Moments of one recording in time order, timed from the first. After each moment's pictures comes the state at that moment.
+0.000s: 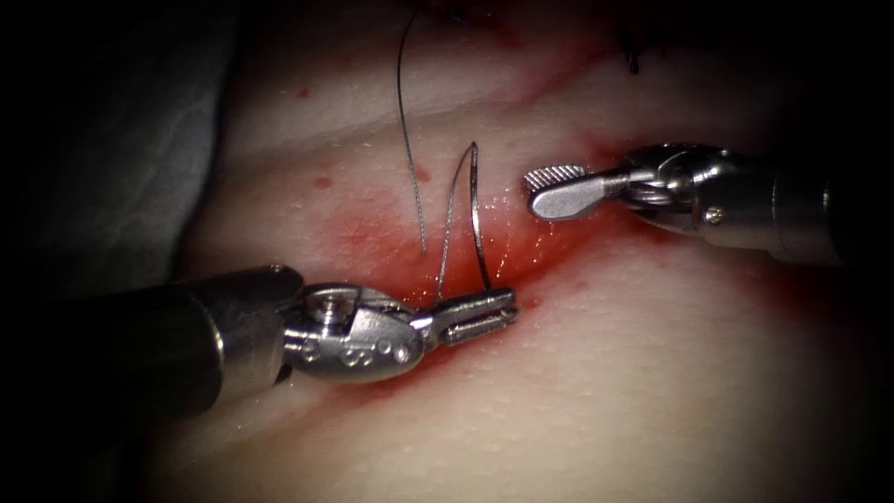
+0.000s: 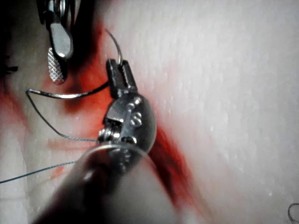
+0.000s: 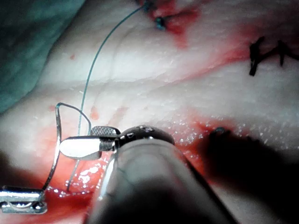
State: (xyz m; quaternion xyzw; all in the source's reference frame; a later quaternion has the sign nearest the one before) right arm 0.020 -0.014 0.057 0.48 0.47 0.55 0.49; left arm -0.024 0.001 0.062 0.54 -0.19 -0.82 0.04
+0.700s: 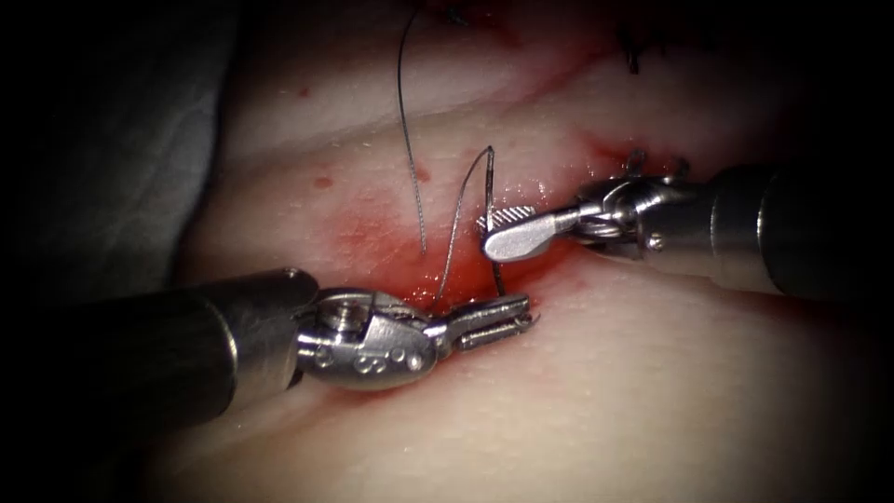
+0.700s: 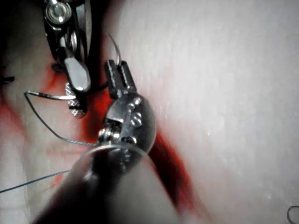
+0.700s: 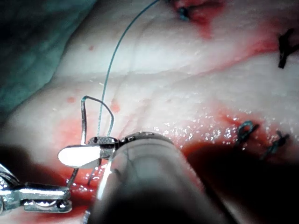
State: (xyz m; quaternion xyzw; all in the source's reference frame) right arm 0.024 -0.016 0.058 0.51 0.47 0.53 0.49; left arm -0.025 0.001 0.061 0.54 -0.19 -0.82 0.04
